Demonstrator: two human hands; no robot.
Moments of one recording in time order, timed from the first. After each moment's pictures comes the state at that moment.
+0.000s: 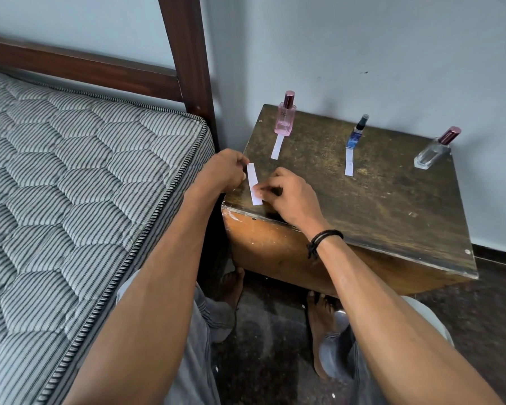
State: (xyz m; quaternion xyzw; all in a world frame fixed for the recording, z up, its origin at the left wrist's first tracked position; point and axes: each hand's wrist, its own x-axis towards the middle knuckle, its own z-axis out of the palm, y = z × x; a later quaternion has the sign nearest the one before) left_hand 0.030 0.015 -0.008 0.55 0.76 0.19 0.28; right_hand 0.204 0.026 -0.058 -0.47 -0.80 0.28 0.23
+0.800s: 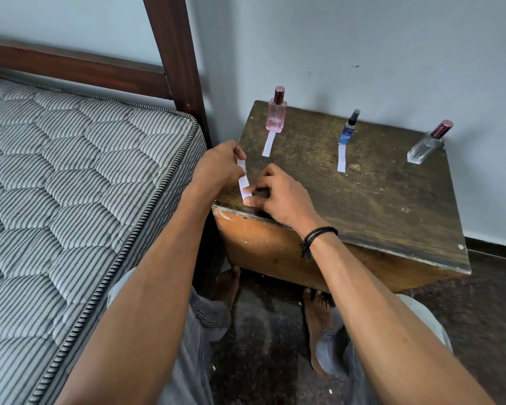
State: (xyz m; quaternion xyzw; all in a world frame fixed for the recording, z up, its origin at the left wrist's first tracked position) left_hand 0.037 0.027 -0.023 0.55 0.76 0.23 0.26; right_hand 0.209 0.028 -0.056 -0.45 -0.83 0.29 0.18
